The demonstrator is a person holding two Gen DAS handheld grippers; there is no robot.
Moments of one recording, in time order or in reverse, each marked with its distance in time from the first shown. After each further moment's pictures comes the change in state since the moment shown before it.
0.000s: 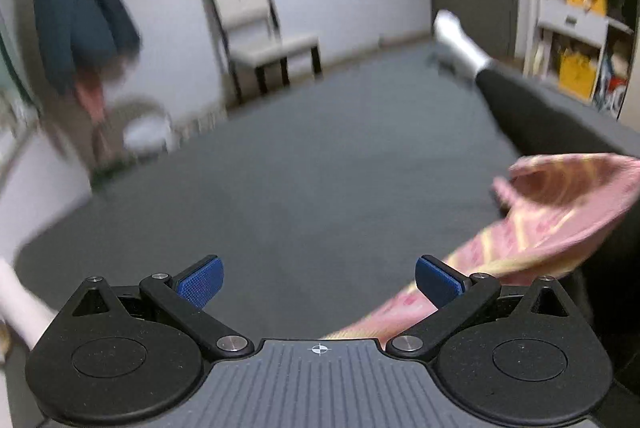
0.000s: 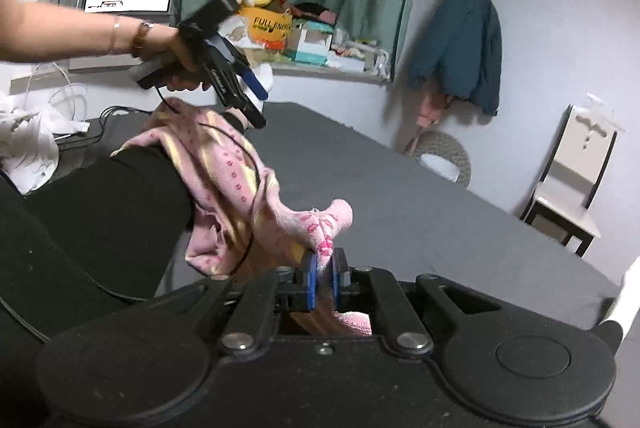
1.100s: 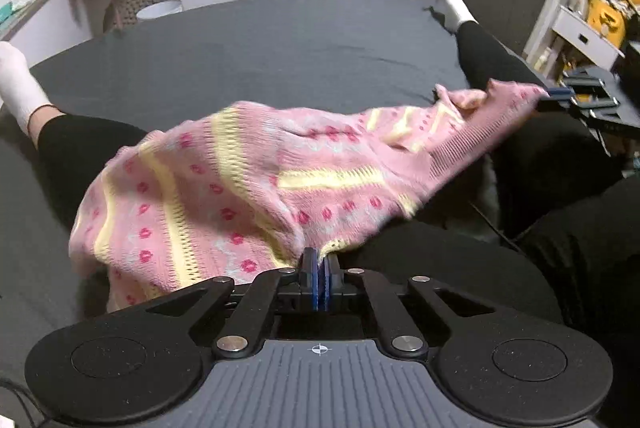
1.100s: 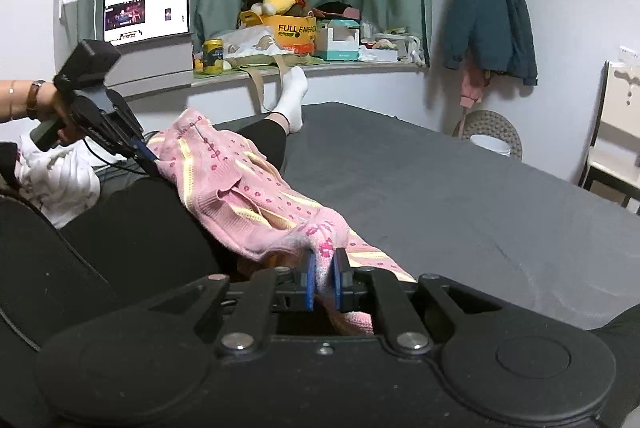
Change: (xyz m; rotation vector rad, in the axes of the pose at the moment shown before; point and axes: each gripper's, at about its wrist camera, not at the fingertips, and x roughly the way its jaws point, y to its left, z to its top) left arm -0.131 -0.083 -0.150 -0.207 0.082 -0.025; right arm 0.027 0.002 0.002 0.119 -0.010 0.172
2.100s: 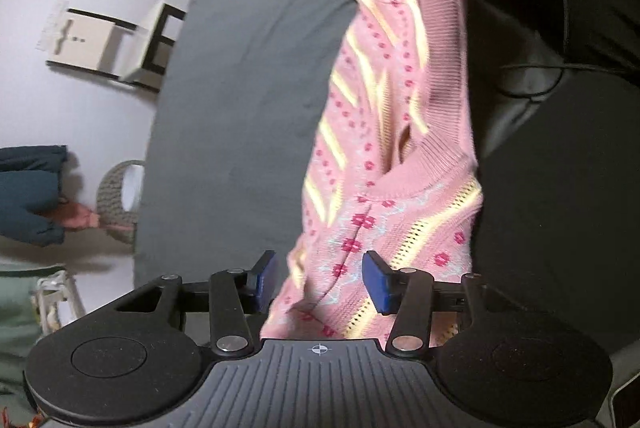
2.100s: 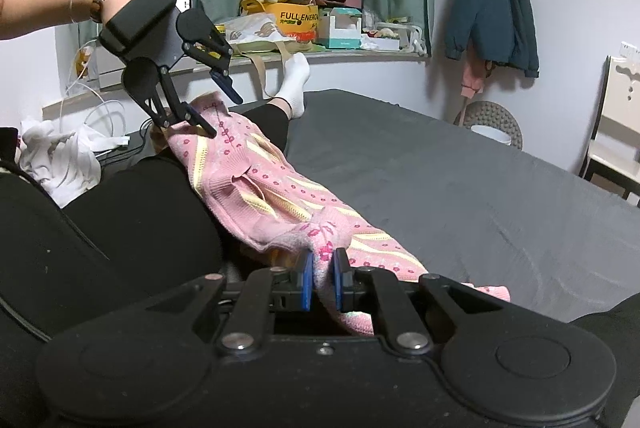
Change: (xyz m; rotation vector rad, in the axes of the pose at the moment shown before) left arm 0.053 -0.093 0.110 1.046 0.246 0.262; right arm 0.010 0.010 -0.008 0.010 0.035 0.013
